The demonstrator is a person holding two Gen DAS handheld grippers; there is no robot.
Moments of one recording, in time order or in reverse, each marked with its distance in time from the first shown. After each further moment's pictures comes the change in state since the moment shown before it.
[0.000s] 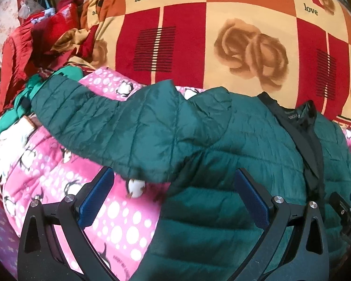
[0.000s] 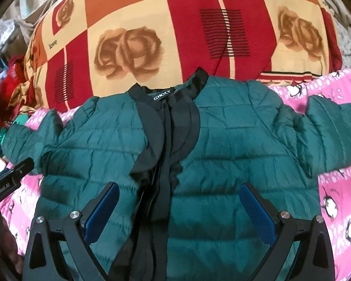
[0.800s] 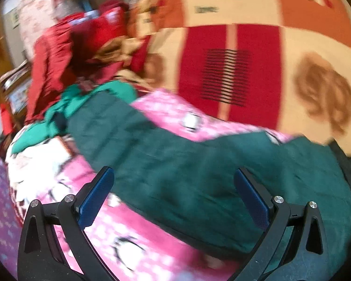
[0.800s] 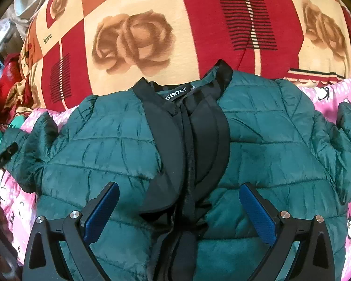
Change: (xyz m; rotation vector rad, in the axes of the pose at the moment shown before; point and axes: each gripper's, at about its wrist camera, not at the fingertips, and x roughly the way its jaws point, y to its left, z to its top) left arm 0.043 0.101 0.055 -0.138 -0.103 0.263; right arm 0.051 0.019 0.028 -0.010 0.043 0.026
